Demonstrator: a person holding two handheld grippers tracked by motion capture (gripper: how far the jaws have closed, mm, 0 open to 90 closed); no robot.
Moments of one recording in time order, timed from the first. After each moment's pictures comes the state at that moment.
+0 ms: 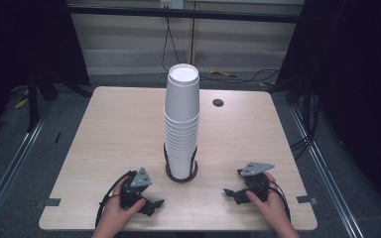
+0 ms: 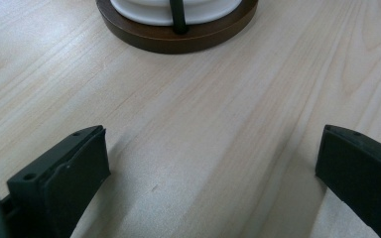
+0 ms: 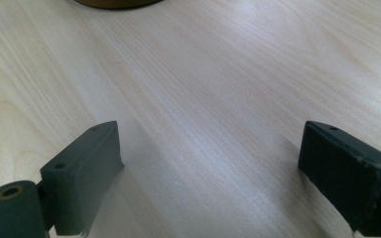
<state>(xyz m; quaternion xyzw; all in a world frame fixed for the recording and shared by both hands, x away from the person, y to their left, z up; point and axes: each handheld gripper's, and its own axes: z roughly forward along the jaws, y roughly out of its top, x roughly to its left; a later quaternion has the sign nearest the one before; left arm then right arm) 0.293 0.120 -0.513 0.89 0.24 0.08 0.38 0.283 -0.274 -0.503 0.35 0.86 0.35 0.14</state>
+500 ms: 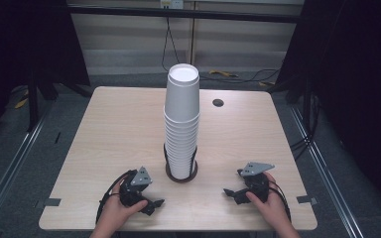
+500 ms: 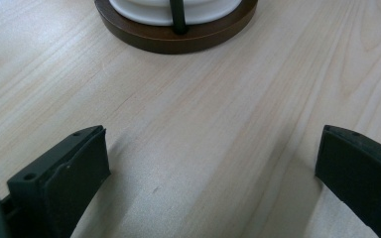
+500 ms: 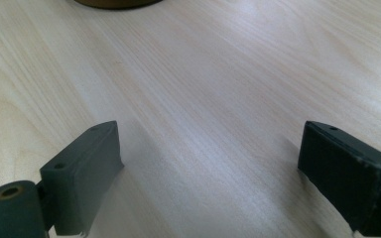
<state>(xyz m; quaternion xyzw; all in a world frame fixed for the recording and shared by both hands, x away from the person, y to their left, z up) 0.297 0.119 -0.511 0.89 0.25 0.06 0.38 0.283 -0.274 -0.503 0.35 0.86 0.35 0.14</state>
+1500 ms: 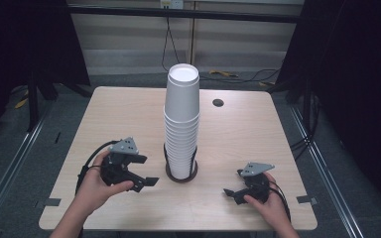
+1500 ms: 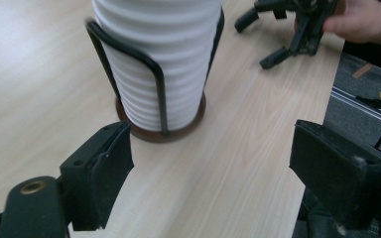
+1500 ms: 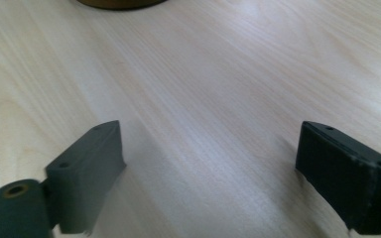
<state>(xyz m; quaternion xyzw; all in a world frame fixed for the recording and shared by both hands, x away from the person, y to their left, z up) 0.313 0.140 -0.377 0.87 0.23 0.01 0.43 0.283 -0.274 -0.502 0.34 0.86 0.35 0.14</state>
